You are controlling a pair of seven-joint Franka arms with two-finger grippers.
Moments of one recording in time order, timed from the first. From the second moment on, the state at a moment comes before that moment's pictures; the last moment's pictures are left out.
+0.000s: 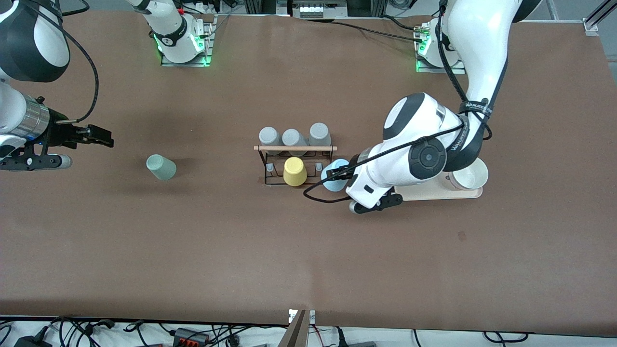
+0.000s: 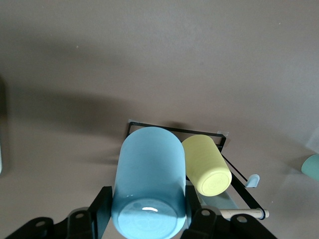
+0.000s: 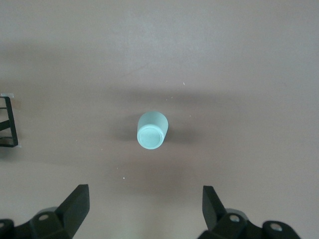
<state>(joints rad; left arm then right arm) -0.36 0.72 -0.18 -1.11 -0.30 1.75 -0.70 0.02 0.15 -0.03 -1.67 0.01 1.67 -0.06</state>
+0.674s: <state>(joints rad) -0.40 0.76 -0.18 -1.10 -0.30 1.75 -0.71 0.06 0.17 -0.03 -1.67 0.01 1.66 -0.05</state>
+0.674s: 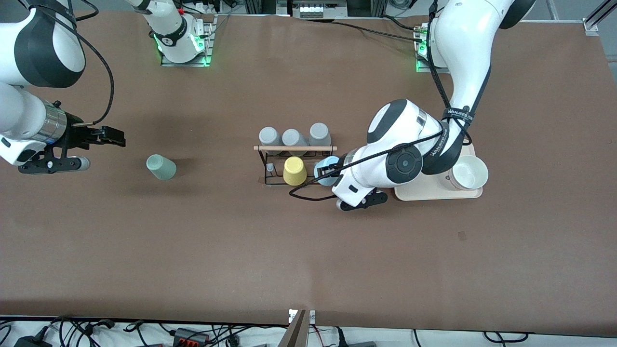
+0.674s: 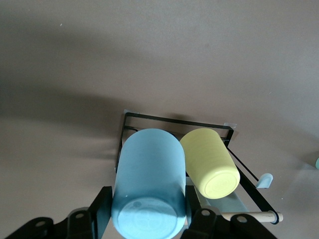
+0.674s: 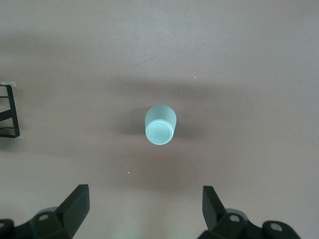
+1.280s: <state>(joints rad) -0.42 0.80 -0.18 -1.10 -0.30 1.79 -0.71 0.06 0.17 -0.03 -1.67 0.01 1.68 -0.05</state>
